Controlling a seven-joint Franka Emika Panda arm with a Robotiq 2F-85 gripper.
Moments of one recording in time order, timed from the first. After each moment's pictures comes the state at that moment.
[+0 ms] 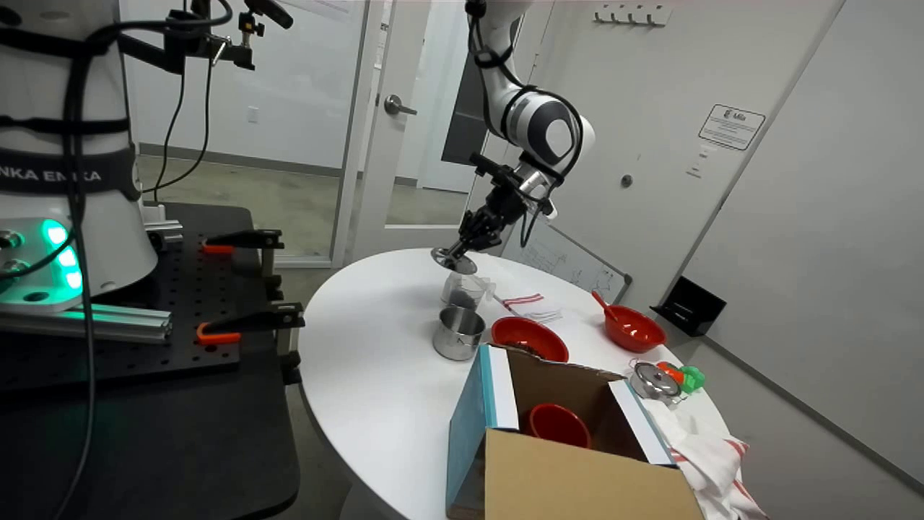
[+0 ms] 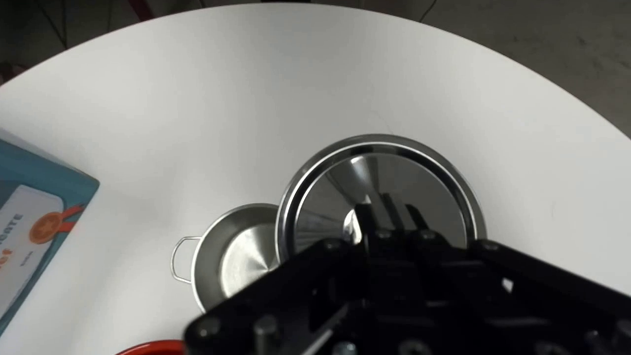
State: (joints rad) arm 0.06 0.81 -0.01 -1.58 0.05 1.79 0.13
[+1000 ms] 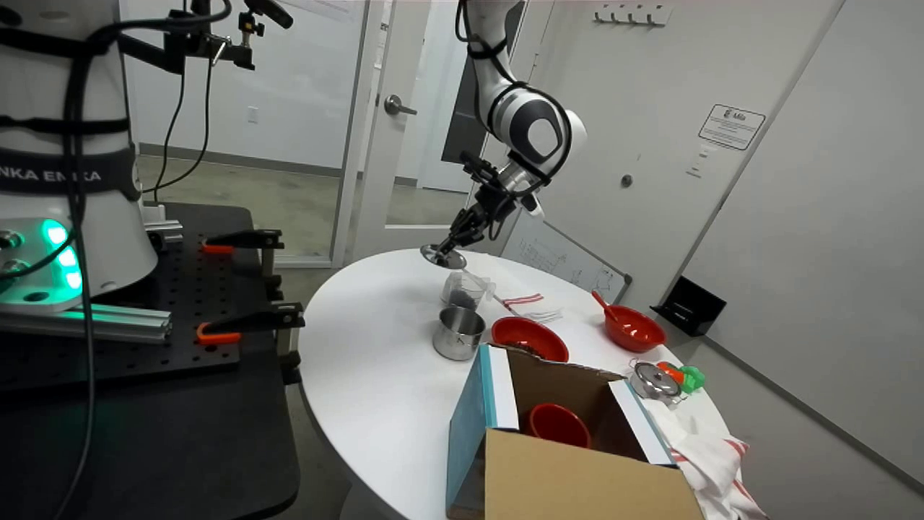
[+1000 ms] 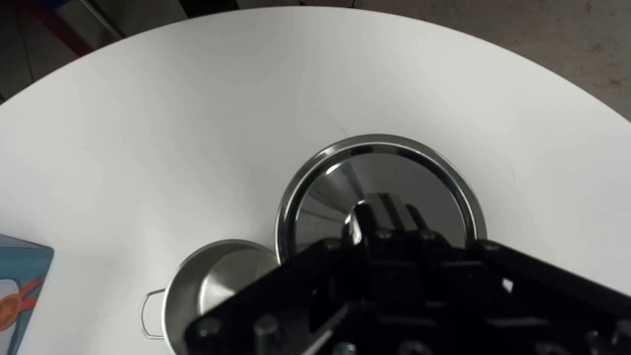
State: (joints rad) arm 0.06 0.75 -0.01 -1.71 0.15 1.92 0.29
